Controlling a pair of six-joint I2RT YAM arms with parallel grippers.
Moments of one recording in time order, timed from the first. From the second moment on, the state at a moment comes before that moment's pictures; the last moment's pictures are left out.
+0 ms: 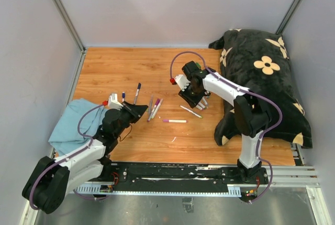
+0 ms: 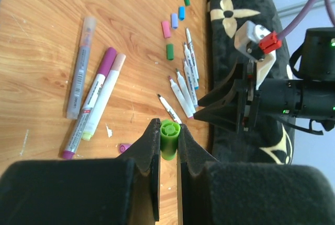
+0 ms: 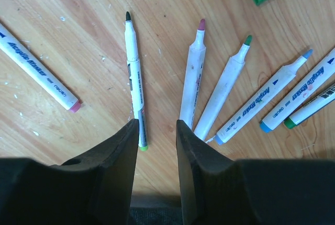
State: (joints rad) left arm -0.46 0.92 0.16 0.58 -0.05 -1.08; right arm 0.56 1.93 1.48 -0.85 -0.12 -0.42
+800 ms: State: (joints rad) left arm -0.57 1.37 0.44 0.58 -0.06 -1.05; right arm 0.51 1.82 1.48 -0.83 -0.23 -0.43
